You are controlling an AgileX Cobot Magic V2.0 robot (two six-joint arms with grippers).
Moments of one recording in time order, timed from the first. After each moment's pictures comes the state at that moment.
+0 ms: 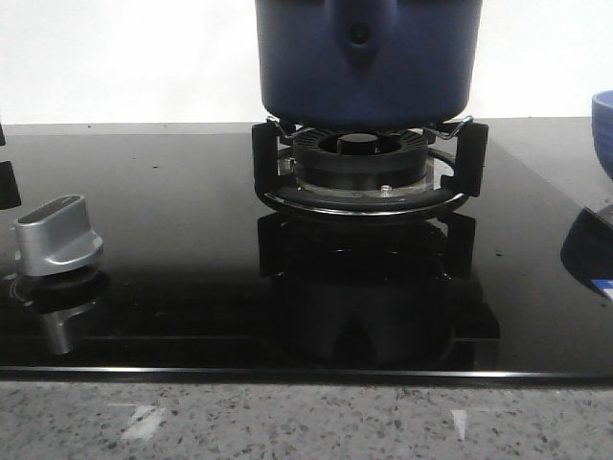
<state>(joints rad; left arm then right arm) -0.49 1.75 -1.36 -1.79 0.68 1.90 0.00 0.18 -0.54 0.22 0.67 -0.01</state>
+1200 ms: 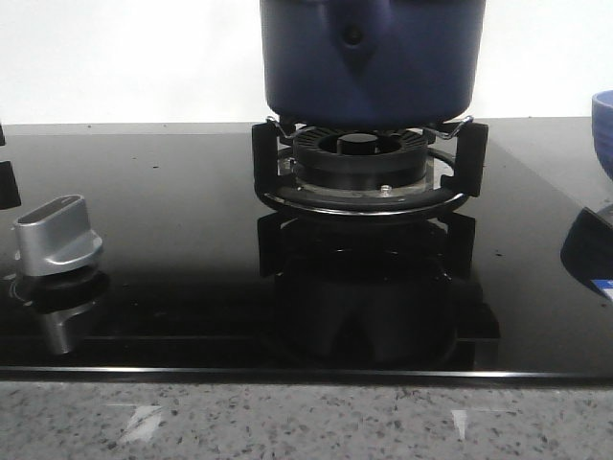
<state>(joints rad) -0.51 1.75 -1.36 -1.79 0.65 1.91 0.00 0.18 -0.54 0.22 0.67 -0.01</state>
